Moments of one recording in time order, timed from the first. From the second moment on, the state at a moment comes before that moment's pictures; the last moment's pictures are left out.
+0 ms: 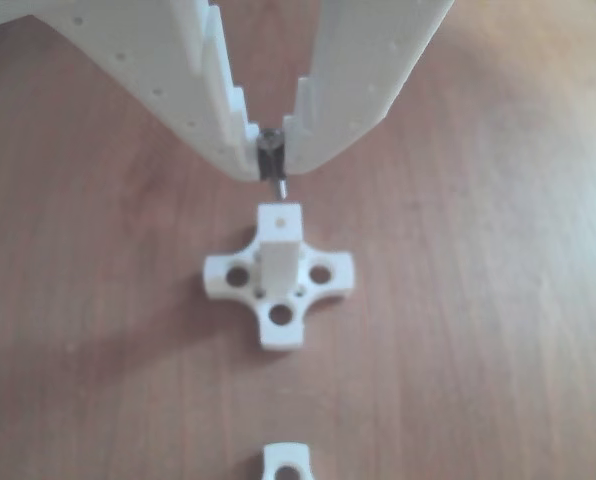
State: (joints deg) arm -9.8 89.6 91.6 75.7 3.3
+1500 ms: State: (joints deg) arm -10.0 86.0 91.6 73.7 3.3
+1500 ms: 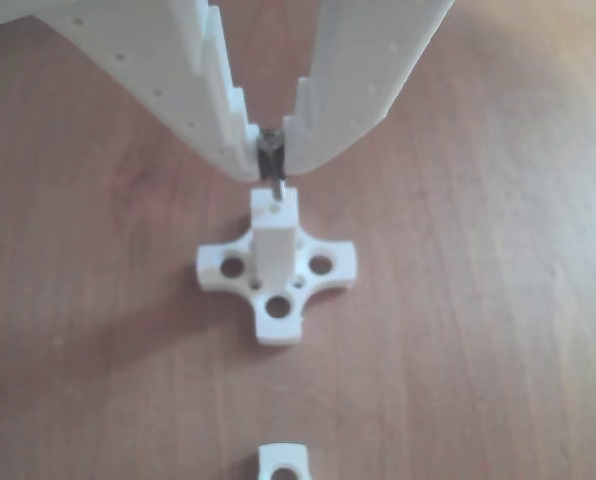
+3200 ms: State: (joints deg) arm -9.1 85.7 91.6 73.6 2.7
